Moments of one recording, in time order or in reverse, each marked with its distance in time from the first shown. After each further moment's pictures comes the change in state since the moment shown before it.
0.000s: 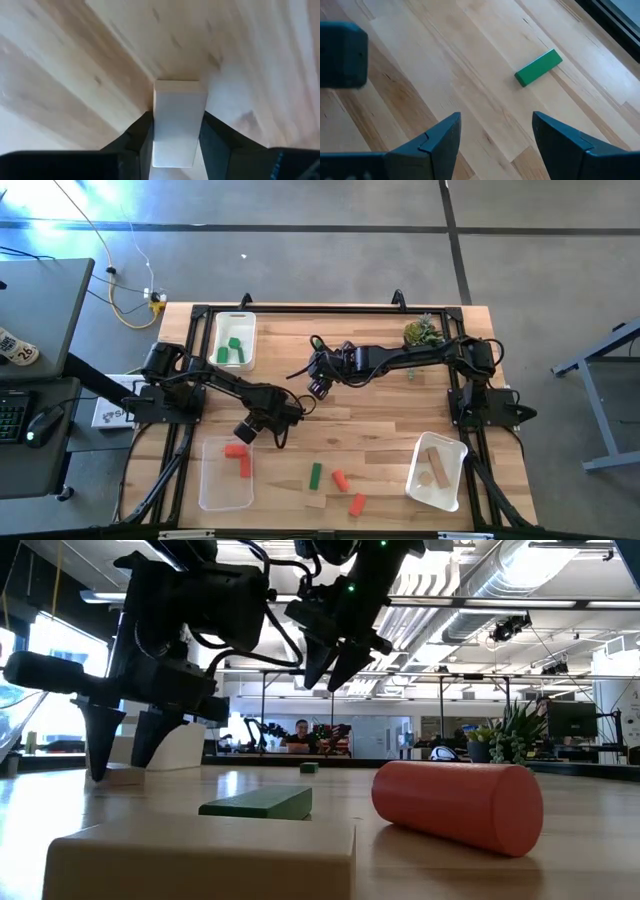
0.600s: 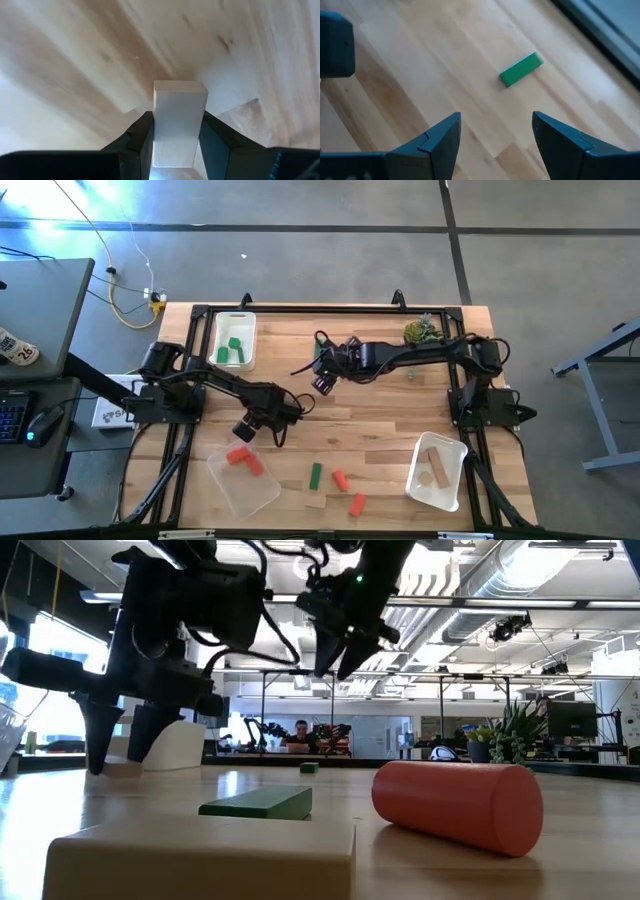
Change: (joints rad) left arm 0.000 -0.018 0.003 -0.045 -0.036 -0.050; right arm -0.006 -0.049 0.000 -0.053 0.049 -0.005
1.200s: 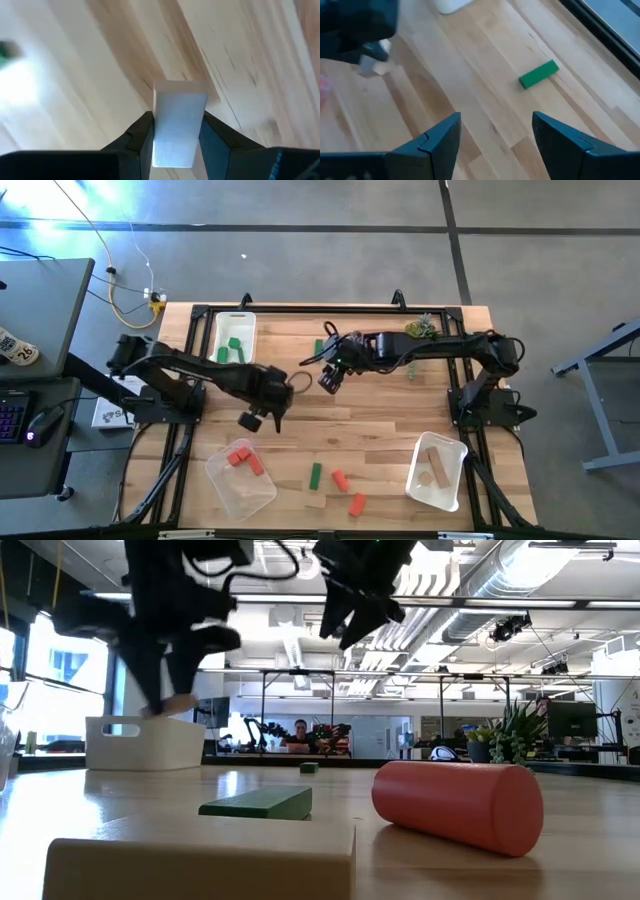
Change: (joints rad) left arm 0.048 -0.260 0.007 0.079 -0.082 -0.028; right arm -0.019 -0.125 0.000 -0.020 -0.167 -0.054
